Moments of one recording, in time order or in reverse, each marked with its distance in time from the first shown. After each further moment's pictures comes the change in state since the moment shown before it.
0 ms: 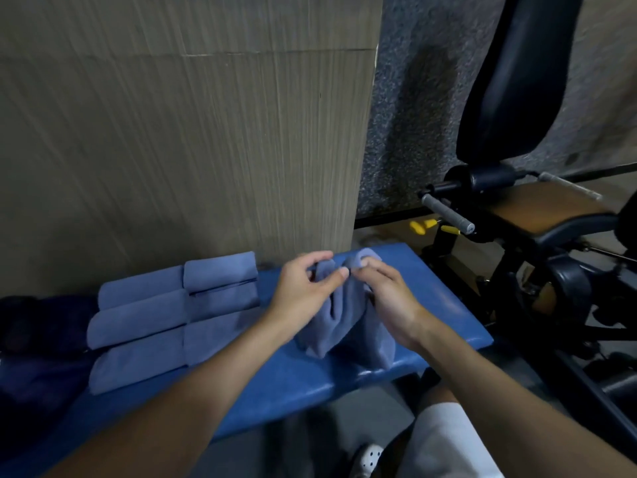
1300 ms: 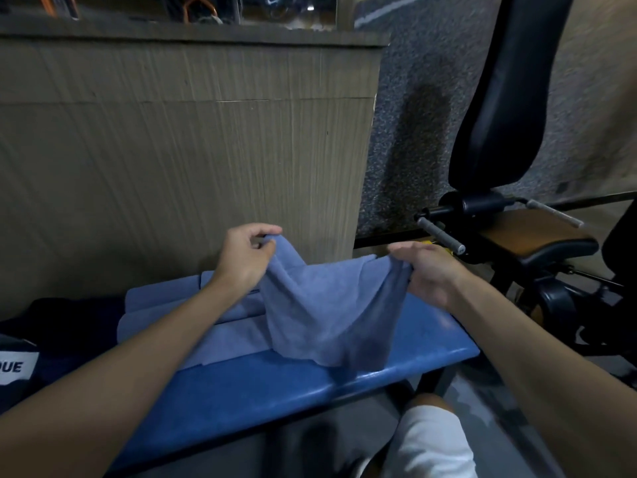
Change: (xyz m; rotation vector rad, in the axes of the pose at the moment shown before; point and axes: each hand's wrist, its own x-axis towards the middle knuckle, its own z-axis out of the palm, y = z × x) left_hand 0.001 0.069 -0.089 0.302 0.264 0.237; right_hand -0.008 -0.084 -0.037 0.118 0.232 0.215
